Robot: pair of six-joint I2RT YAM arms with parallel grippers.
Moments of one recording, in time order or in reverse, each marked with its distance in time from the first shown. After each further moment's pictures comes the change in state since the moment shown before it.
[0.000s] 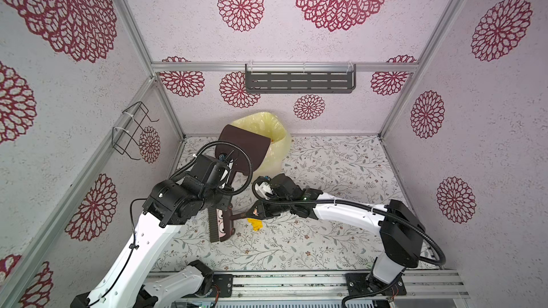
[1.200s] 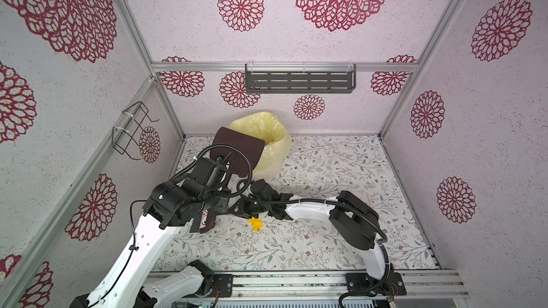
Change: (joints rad) left arm 0.001 -0.015 -0.027 -0.017 -0.051 -0.020; right arm 0.027 0.277 0.117 0.192 0.087 0.301
